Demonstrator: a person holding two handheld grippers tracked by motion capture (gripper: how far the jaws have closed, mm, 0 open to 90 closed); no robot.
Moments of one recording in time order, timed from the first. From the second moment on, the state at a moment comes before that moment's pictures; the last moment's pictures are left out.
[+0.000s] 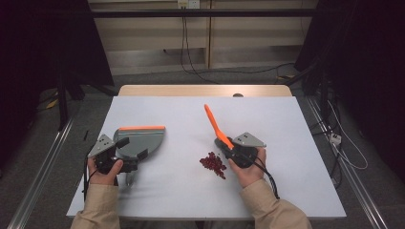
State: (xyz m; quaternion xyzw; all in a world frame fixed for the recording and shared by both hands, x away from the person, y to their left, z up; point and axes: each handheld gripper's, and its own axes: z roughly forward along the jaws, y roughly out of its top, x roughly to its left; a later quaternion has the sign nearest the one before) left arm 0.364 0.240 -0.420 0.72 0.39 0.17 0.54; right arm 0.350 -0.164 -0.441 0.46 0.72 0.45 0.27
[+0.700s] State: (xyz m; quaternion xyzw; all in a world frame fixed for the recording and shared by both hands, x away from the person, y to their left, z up) left arm 0.365 0.240 -0.421 0.72 0.39 0.17 0.54; right arm 0.355 -0.169 -0.417 0.40 0.72 0.54 0.18
